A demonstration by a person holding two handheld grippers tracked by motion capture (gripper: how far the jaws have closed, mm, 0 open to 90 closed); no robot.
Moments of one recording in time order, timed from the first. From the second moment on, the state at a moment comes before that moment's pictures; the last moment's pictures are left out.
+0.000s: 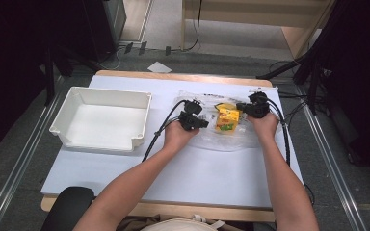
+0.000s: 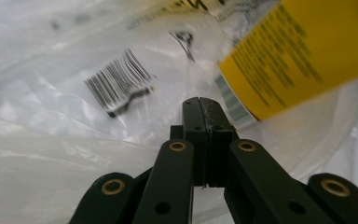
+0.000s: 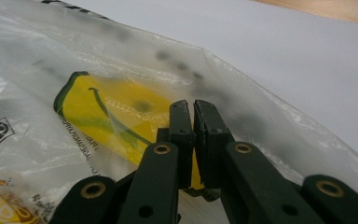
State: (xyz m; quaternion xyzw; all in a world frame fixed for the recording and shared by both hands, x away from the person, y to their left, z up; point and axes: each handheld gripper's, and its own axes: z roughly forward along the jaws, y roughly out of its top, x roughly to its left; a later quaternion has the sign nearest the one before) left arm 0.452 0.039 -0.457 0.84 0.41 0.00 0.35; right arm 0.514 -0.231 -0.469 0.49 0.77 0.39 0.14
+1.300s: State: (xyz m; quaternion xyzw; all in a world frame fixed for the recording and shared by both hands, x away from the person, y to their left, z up) left arm 0.373 0.059 -0.416 0.86 0.31 -0.01 0.42; right arm 0.504 -0.227 -0.435 0.49 0.75 0.41 0.15
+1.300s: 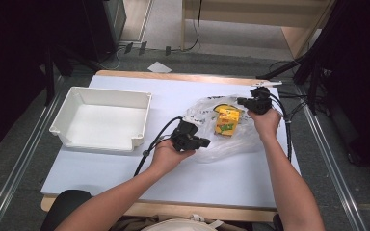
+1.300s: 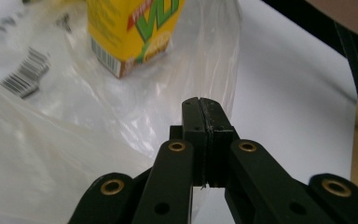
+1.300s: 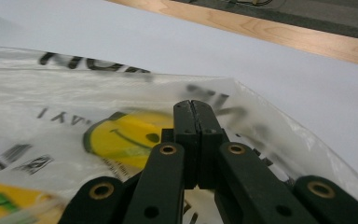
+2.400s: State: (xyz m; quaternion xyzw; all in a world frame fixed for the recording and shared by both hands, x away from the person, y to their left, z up) left arm 0.494 0.048 -0.418 0.84 0.37 0.05 0.39; right arm 0.397 -0.247 -0.456 0.46 0.79 0.39 0.13
